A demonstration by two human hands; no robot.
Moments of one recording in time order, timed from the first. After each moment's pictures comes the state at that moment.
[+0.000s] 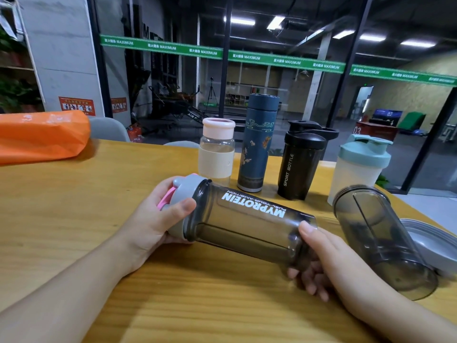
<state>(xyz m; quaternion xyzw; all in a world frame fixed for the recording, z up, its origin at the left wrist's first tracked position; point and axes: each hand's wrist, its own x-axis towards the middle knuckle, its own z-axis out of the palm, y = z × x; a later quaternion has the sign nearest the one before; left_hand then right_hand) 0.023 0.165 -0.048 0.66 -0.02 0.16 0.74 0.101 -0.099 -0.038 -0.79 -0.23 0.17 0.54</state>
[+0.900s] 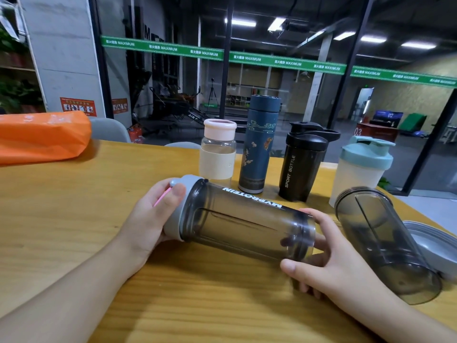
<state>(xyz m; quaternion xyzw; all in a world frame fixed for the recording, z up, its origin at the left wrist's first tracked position) 0.026 0.167 -0.049 0.67 0.04 0.23 0.71 0.091 -0.101 -0.034 -0.80 -0.31 0.07 0.51</state>
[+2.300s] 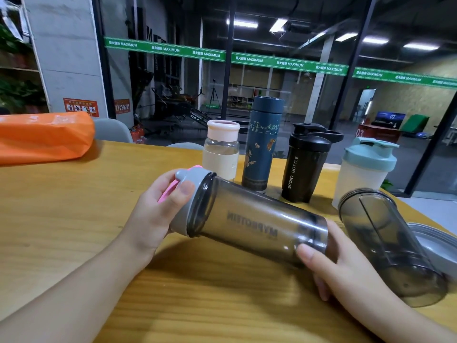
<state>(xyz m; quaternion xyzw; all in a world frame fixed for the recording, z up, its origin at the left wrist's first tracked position) 0.025 0.161 -0.038 0.65 -0.01 0.27 0.71 0.088 -0.103 -0.034 -0.82 -0.27 0.08 0.50</state>
